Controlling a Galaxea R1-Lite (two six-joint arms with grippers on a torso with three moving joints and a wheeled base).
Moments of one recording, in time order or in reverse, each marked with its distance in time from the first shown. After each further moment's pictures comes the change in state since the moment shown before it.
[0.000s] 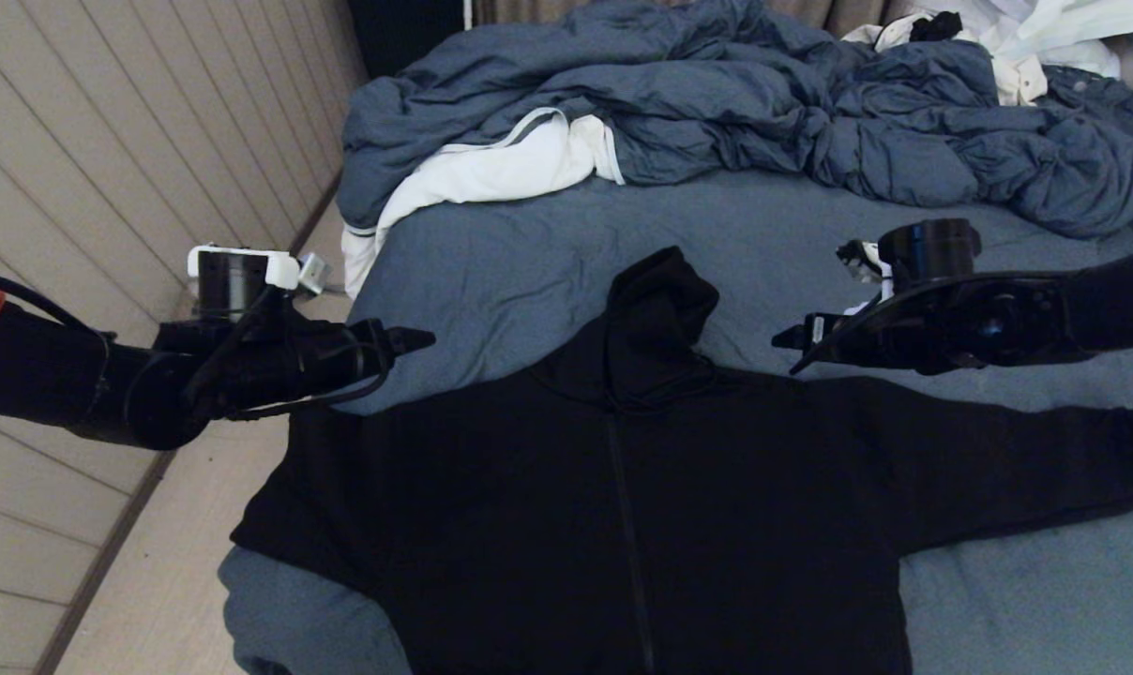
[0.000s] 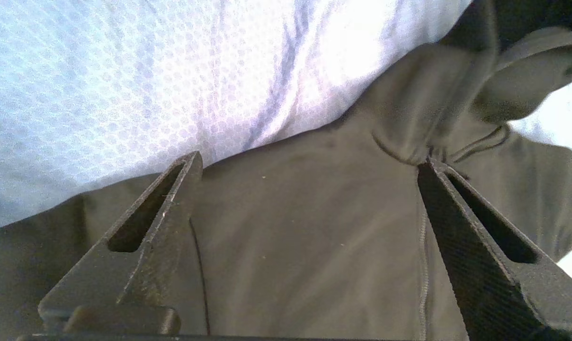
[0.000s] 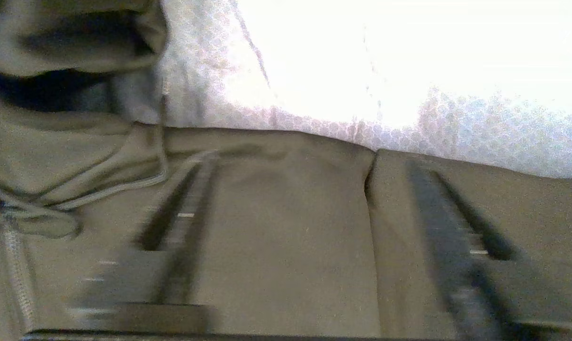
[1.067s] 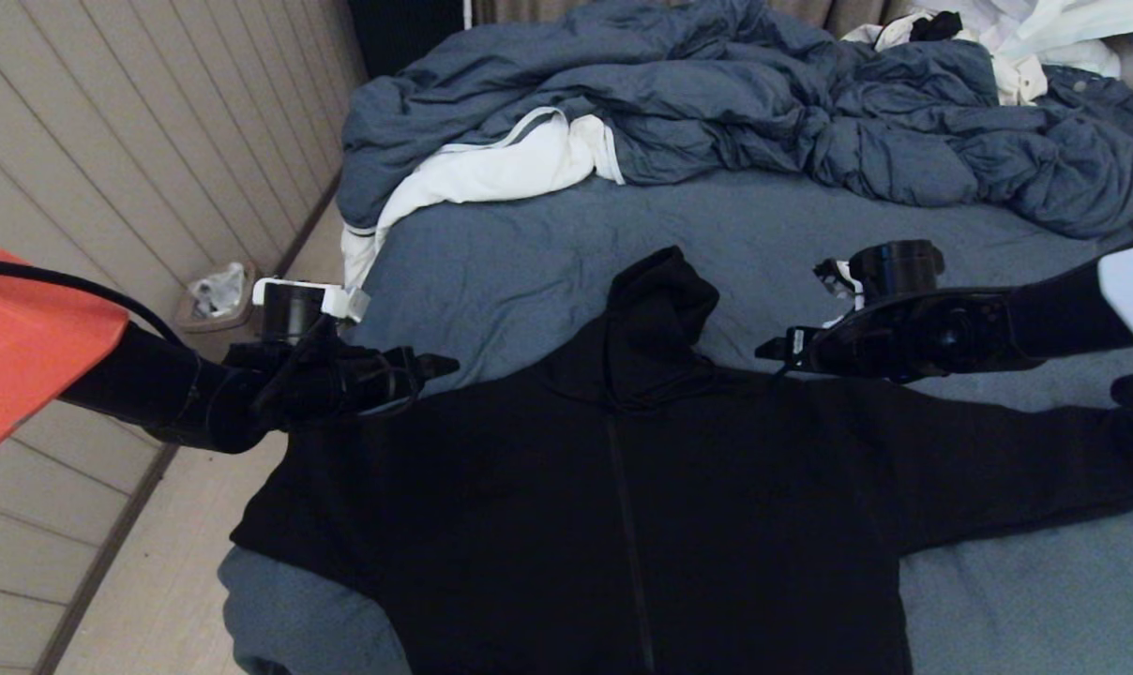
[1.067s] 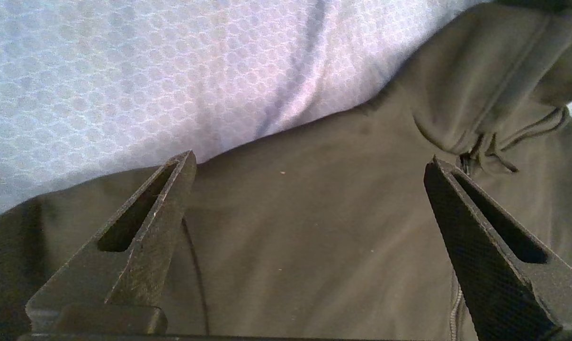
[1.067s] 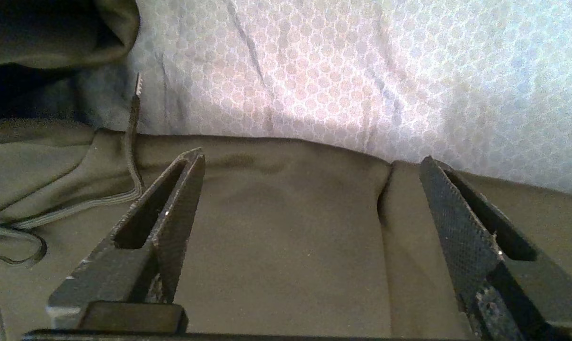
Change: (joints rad) left arm -0.028 0.141 -0.061 -0.003 0.008 0.002; right arm 0.001 0.106 -0.064 -0.008 0.008 0.001
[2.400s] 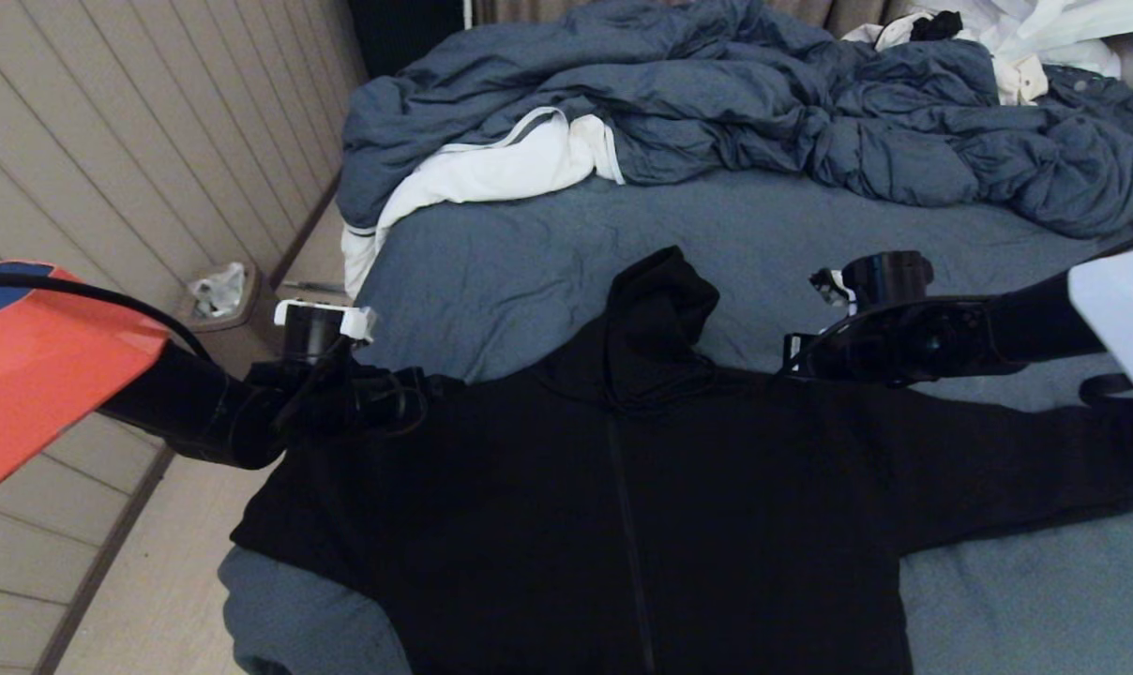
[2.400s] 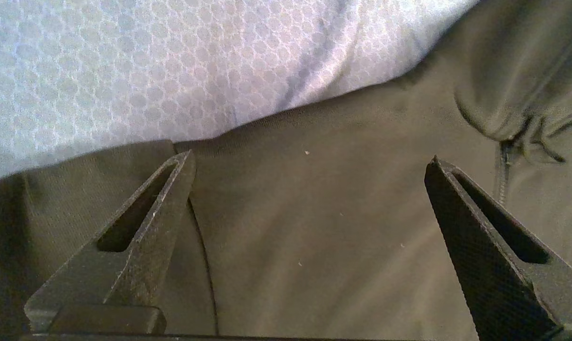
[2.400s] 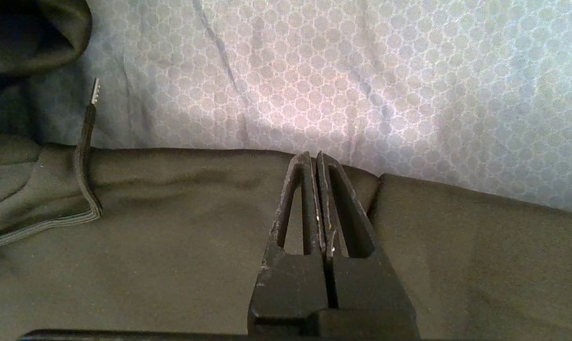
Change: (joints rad) left arm -0.018 0.049 0.026 -0.029 0.041 0.007; right arm -0.016 0.060 -0.042 -0.002 -0.004 -0.007
